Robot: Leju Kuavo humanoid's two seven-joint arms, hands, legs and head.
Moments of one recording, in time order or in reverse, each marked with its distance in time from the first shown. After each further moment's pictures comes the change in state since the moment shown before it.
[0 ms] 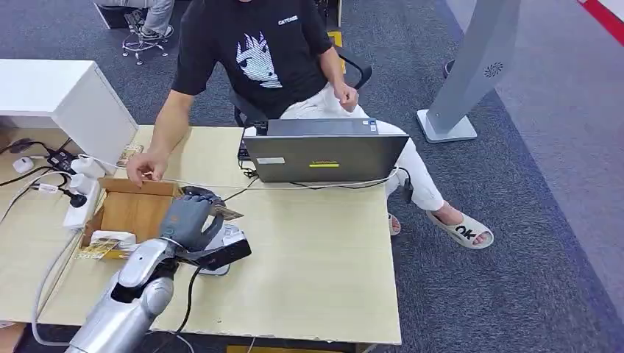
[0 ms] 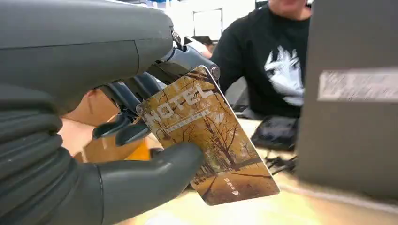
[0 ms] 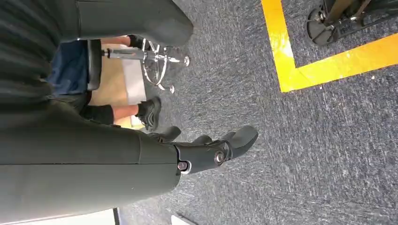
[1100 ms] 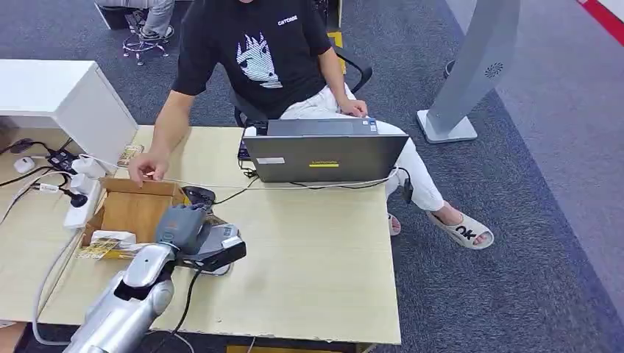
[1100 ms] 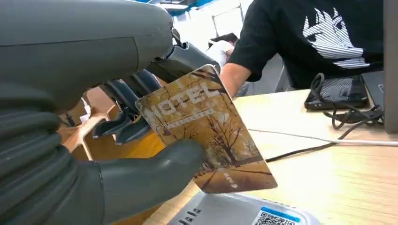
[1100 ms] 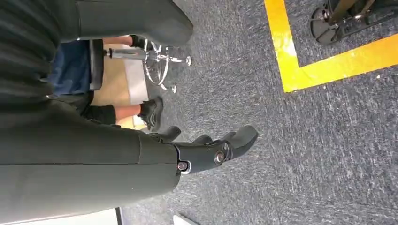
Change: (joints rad) left arm -0.041 0.010 -0.021 0.185 -0.148 -0.003 0.123; right arm 0.000 0.009 -0.041 0.000 0.042 -0.002 0.011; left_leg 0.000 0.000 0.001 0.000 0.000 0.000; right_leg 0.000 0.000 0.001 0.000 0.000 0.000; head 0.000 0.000
